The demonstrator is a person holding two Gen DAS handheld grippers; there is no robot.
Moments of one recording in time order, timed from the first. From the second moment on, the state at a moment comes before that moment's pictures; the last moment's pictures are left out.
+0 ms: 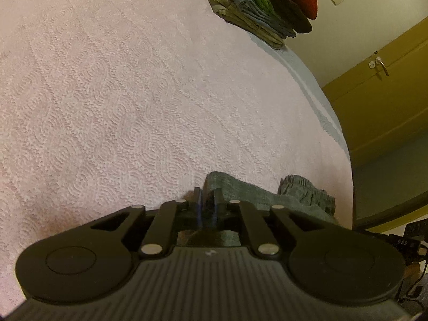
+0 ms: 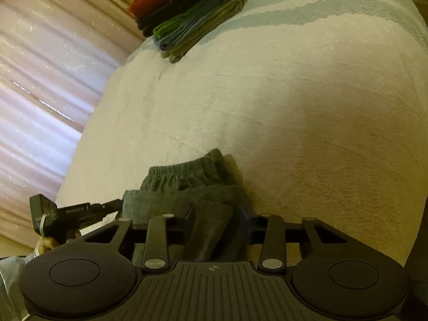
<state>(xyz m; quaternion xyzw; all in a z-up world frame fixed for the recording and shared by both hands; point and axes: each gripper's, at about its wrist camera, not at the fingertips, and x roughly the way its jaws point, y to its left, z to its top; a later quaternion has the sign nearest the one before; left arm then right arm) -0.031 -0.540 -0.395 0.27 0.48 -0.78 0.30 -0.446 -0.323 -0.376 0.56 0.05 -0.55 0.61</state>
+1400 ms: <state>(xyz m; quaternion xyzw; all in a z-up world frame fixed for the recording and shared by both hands) -0.008 -0.531 -0.384 0.20 0.51 -0.79 0.27 -0.431 -0.346 -0.351 0.50 0.12 -0.56 0.65</state>
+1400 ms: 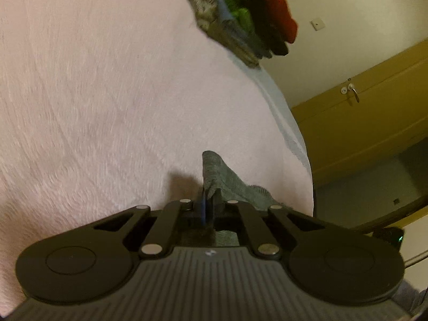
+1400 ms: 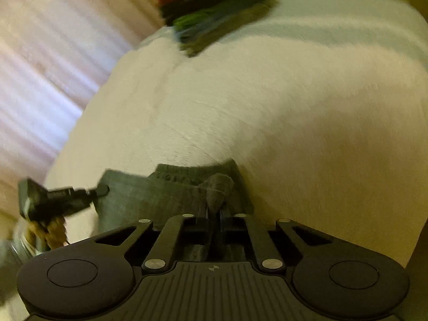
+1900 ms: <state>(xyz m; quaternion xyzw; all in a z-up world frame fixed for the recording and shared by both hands) -0.022 -0.534 -0.387 0.19 0.48 -0.80 0.30 -0.414 -0.355 -0.346 0.42 0.15 -0.60 0.66</state>
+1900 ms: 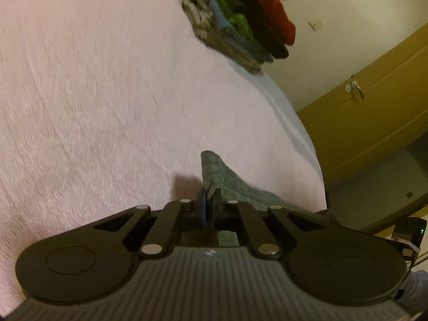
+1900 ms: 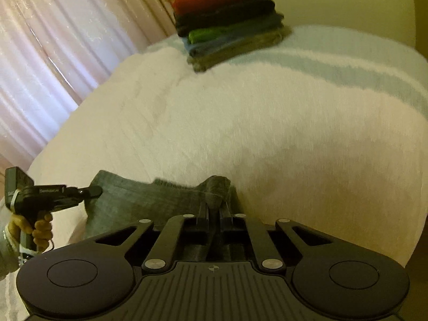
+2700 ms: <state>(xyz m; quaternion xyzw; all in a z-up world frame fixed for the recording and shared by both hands) 0.037 -0.411 -0.385 0.13 0.66 -0.64 0.37 -0.409 -0.215 -0.389 0.69 -0.17 -0.55 0.44</state>
